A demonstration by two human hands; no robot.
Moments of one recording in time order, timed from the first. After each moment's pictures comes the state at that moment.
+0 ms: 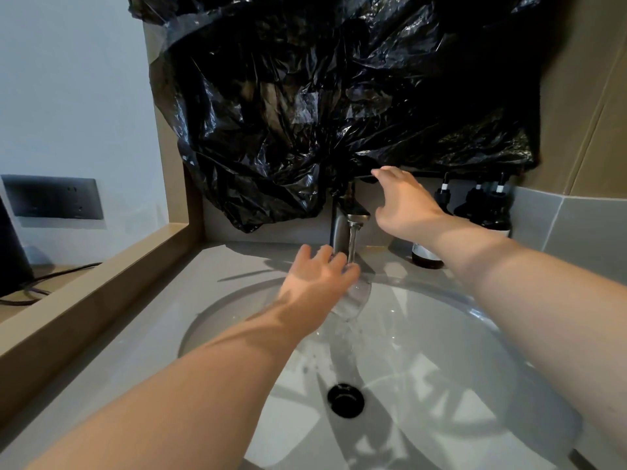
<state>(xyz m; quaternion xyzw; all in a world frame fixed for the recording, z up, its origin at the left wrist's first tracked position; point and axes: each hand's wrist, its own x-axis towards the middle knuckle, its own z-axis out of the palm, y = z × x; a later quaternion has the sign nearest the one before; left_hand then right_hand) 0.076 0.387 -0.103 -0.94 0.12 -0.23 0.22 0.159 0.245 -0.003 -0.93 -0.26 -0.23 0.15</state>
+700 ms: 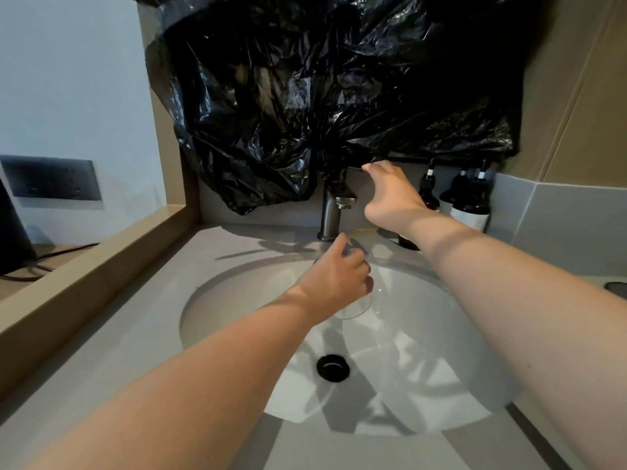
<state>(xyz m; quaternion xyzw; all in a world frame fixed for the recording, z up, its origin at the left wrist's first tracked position) 0.059 0.348 -0.107 -0.84 0.24 -0.19 0.46 0.151 0.239 -0.015 -0.92 -0.25 -0.21 0.20</state>
